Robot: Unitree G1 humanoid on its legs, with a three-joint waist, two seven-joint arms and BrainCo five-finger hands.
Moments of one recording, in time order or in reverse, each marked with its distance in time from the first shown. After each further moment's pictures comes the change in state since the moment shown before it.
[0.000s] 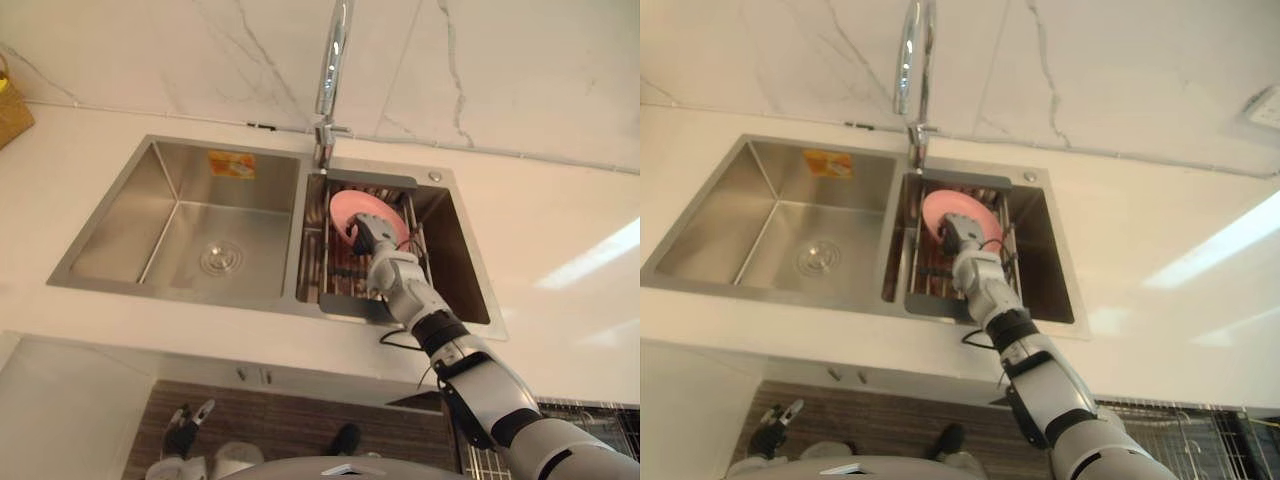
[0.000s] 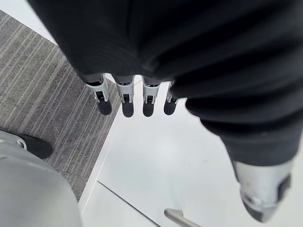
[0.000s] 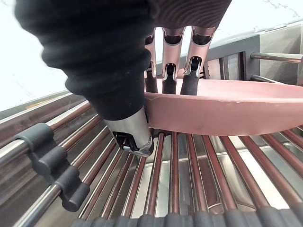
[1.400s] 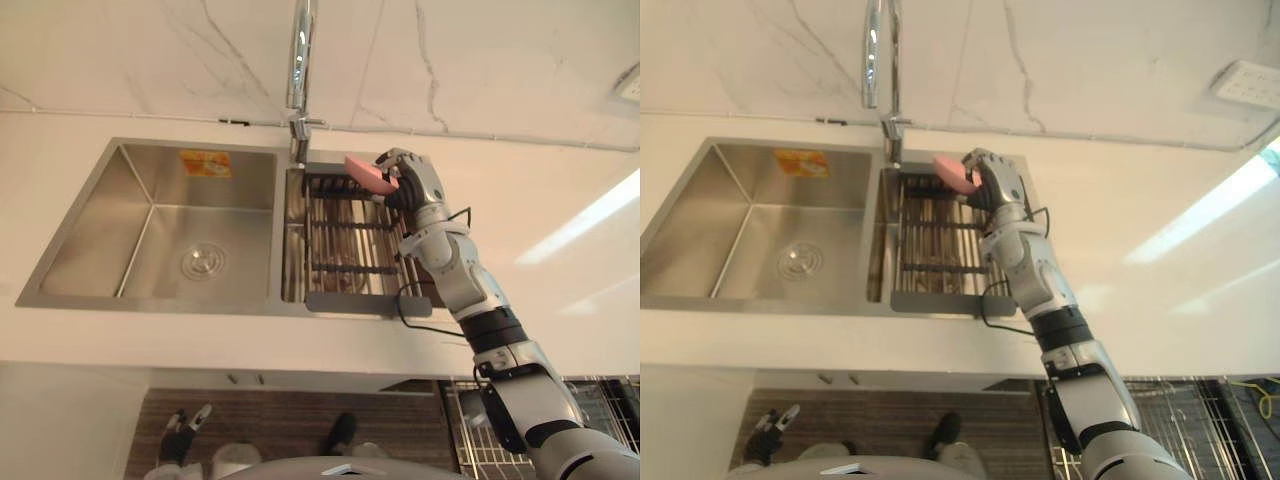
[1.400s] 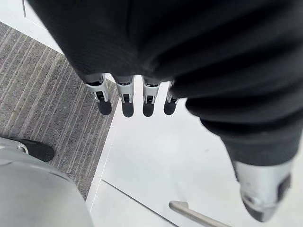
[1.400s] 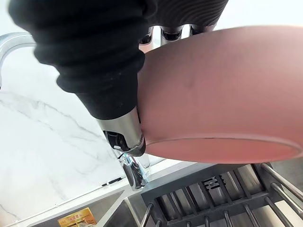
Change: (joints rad) left arm 0.025 0.006 0.002 0.004 0.000 -0.027 0.003; right arm 0.066 -0.180 -0.171 -0.371 0.183 -0.204 -0.052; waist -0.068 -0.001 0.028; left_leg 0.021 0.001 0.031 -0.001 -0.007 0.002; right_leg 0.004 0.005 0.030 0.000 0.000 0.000
